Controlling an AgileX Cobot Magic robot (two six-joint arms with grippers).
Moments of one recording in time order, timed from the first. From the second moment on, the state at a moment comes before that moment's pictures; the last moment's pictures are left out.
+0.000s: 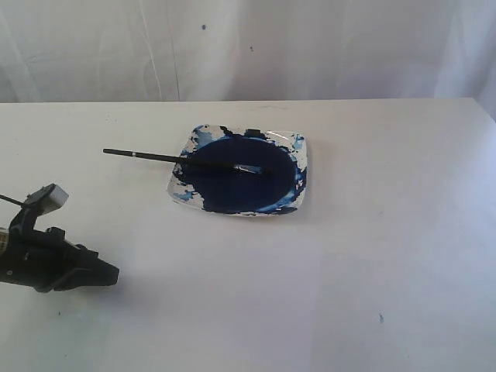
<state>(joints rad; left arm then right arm) 0.01 1.81 -0.62 1.68 -0.78 -1.56 0.16 0.01 0.00 0.00 0.35 0.11</state>
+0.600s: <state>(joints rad) 0.01 1.81 -0.62 1.68 -0.78 -1.56 0.16 0.01 0.00 0.00 0.33 0.11</state>
